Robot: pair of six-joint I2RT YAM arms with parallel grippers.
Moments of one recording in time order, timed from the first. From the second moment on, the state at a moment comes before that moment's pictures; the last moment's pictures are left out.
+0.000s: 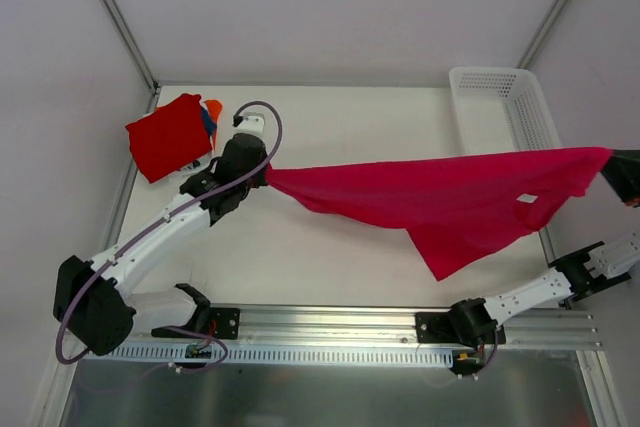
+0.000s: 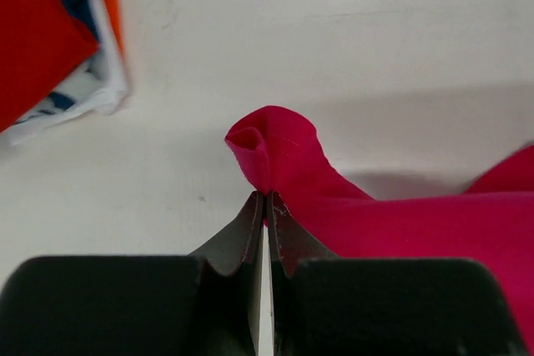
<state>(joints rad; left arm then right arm) -0.58 1.24 0.98 -0.44 -0.50 -0.27 1.96 0.02 1.51 -0.79 0.88 -0.16</state>
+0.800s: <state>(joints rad) -0.58 0.53 0.83 -0.07 0.23 -0.19 1.87 1.50 2.22 -0.95 0.53 -0.79</state>
